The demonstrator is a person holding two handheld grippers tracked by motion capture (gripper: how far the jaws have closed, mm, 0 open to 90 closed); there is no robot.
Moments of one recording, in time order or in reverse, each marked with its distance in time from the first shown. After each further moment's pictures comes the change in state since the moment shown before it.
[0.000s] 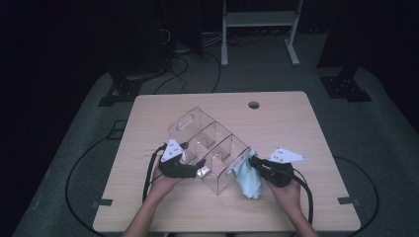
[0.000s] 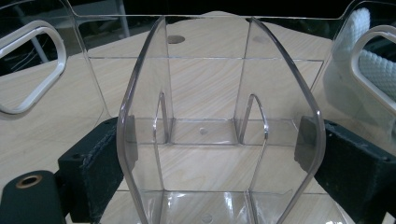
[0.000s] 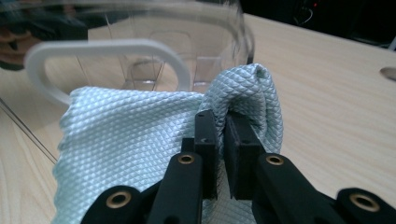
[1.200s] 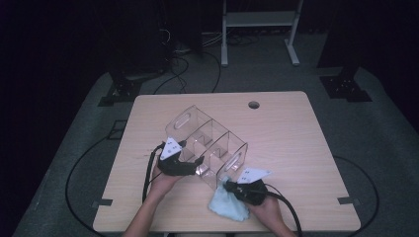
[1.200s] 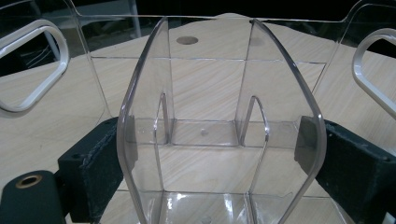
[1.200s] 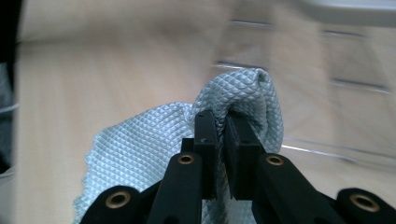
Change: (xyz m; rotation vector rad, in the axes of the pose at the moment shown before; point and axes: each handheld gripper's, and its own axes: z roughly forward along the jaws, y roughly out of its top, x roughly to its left) left arm 0.005 0.000 0.001 -0.006 0.045 -0.021; right arm 0.072 -0.022 0.044 0.166 0.226 -0.118
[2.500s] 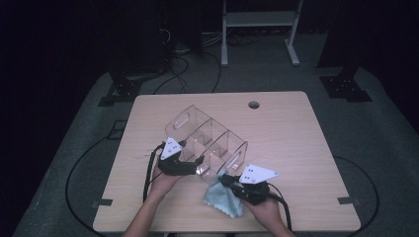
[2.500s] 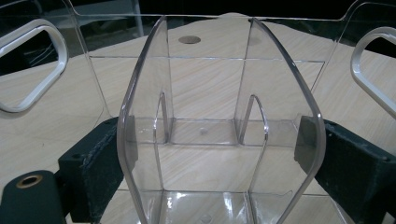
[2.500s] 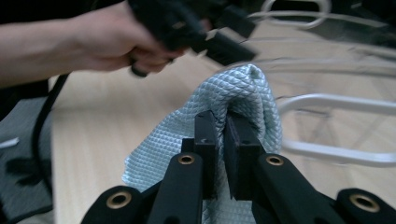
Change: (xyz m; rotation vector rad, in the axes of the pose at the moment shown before) left arm -0.001 0.000 0.001 0.004 0.011 -0.006; right arm 0.014 0.037 -0.036 -0.189 -0.045 -0.047
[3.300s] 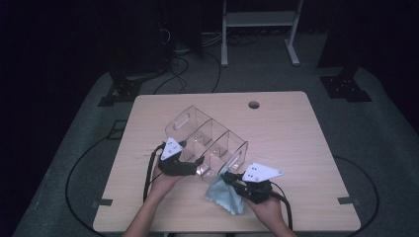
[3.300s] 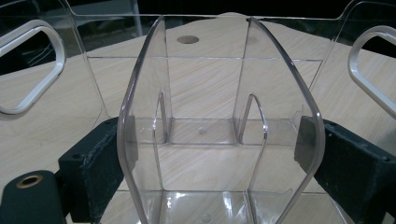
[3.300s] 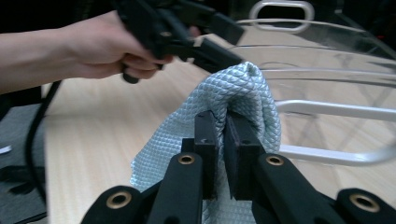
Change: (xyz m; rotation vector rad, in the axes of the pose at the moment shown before) left arm -0.001 0.000 0.000 -0.001 -0.004 0.003; right arm -0.003 0.001 -0.005 -0.014 -0.025 0.010
